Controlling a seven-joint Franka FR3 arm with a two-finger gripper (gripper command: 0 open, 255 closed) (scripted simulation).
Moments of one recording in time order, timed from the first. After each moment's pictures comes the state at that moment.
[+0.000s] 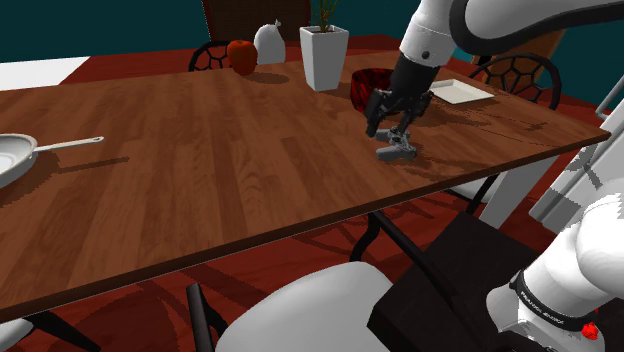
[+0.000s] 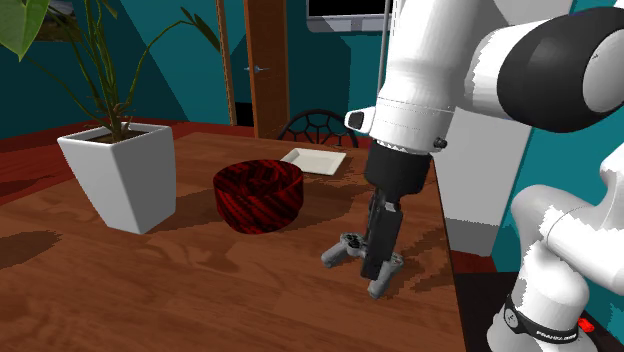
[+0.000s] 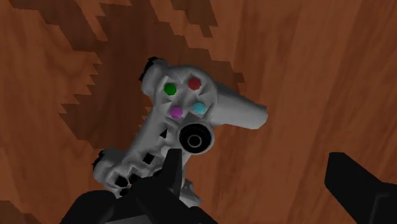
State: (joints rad) arm 0.03 -0.60 0.15 -2.44 0.16 2.04 0.39
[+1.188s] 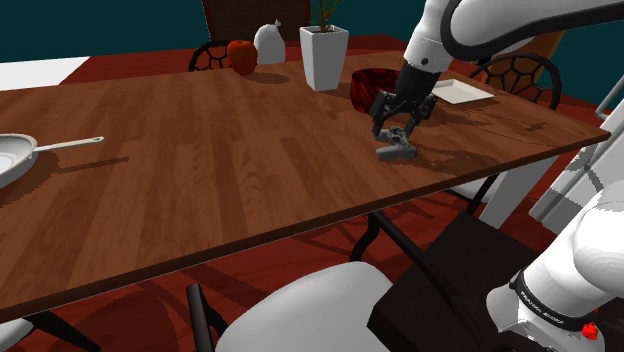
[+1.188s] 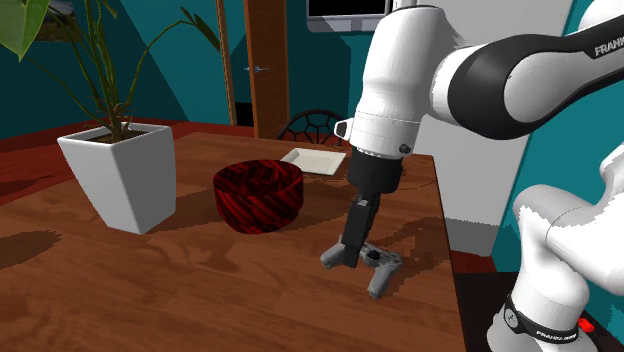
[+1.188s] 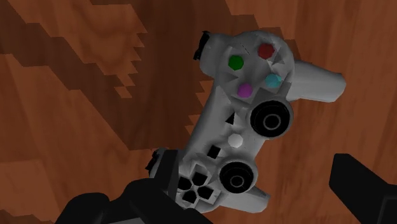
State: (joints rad) arm -0.02 -0.55 0.09 -2.46 0.16 2.08 0.40
